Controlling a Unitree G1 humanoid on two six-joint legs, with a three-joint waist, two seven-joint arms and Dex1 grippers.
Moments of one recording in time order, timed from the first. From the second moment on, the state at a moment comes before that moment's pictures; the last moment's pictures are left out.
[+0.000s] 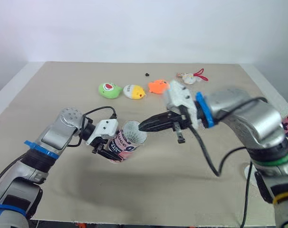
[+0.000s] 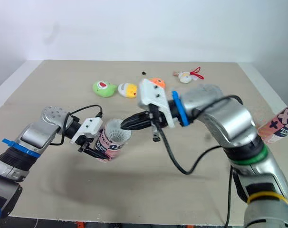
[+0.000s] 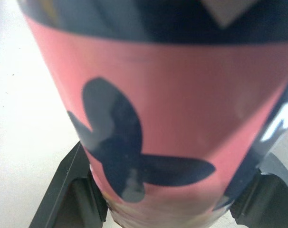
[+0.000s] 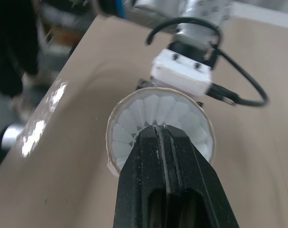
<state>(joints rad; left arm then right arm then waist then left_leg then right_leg) -0.70 0.72 -0.38 0.14 -0.17 0.28 -1.55 -1.01 -0.73 0.41 -0.25 0.53 0.68 1.24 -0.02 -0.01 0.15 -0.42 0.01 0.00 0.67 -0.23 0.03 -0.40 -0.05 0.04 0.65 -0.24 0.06</state>
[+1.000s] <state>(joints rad) -0.68 0.71 -0.36 0.13 -0.16 0.33 -1.51 -1.26 -0.45 0.57 0.20 0.14 0.41 1.55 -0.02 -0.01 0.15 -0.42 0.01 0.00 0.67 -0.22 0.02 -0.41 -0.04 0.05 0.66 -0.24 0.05</state>
